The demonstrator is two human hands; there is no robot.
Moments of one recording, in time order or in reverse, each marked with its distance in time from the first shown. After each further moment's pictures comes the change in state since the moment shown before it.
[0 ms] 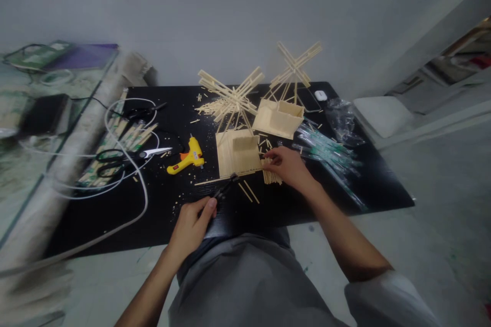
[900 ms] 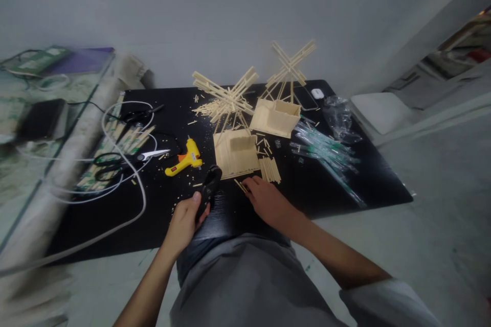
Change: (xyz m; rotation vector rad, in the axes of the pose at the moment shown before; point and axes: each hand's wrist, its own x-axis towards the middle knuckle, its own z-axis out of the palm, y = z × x) left_hand 0.006 -0.008 -0.003 -0.417 -0.010 -0.287; right_hand -0.067 -0.059 0.048 -0.302 -0.329 -0.121
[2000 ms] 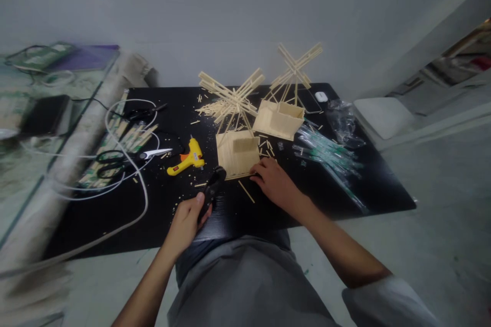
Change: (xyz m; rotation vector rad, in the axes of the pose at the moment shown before) left_hand 0.000 -0.001 0.001 0.017 -0.004 0.018; right_hand 0.030 0.034 -0.022 -0.120 0.167 -0.121
